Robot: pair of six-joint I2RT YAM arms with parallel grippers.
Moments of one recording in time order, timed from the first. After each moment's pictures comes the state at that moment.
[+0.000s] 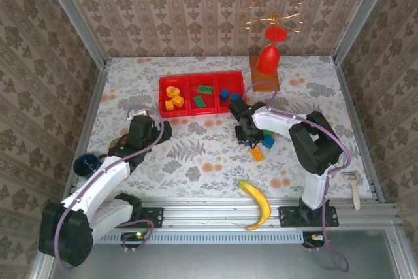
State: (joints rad) left arm -0.39 0.98 0.55 -0.28 -0.21 -0.54; right arm 0.55 1.88 1.20 -0.77 0.12 0.55
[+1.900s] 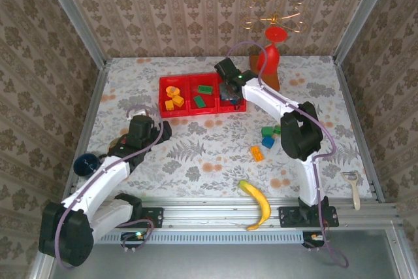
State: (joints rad) left arm -0.38 0.98 0.54 -0.28 -0.21 -0.54; right arm 0.51 2.12 1.84 -0.75 0.30 0.39
